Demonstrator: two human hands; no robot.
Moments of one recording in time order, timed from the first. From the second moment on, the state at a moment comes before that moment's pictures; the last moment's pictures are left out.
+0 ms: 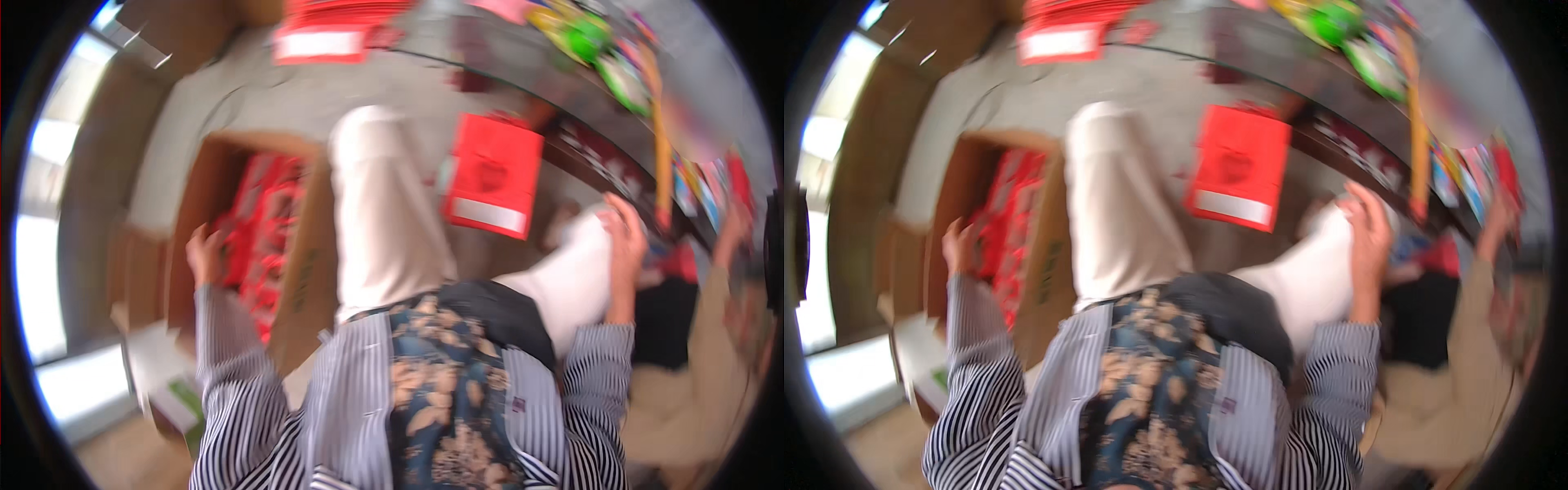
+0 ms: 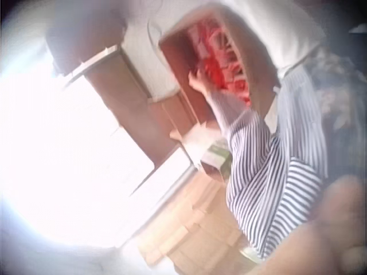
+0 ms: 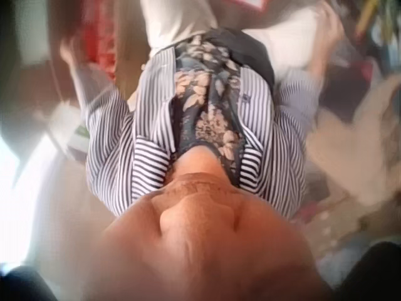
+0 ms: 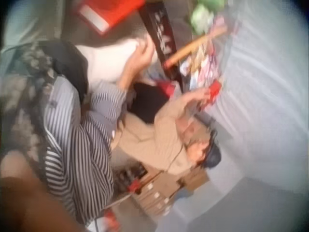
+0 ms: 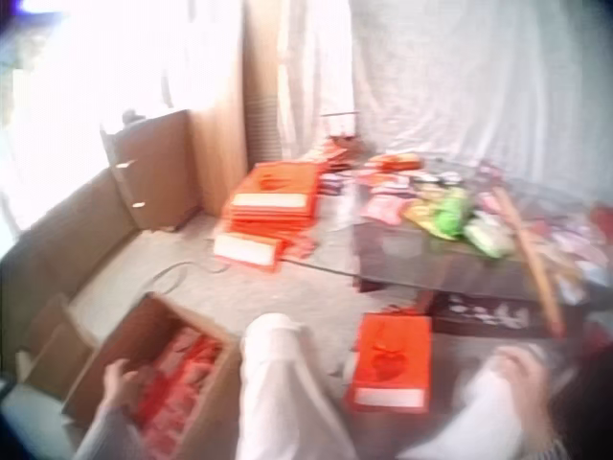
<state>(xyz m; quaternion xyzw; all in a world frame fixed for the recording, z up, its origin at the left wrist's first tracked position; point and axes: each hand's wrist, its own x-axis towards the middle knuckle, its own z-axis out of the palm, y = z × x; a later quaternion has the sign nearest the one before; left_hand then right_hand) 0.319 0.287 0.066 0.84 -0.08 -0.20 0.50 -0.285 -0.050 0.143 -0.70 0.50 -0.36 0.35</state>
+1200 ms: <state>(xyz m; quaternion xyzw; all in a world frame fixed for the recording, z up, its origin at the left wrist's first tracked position) 0.161 -0.097 0.135 0.52 -0.70 -0.15 0.47 -0.487 0.225 0.076 -0.29 0.84 -0.41 0.22</state>
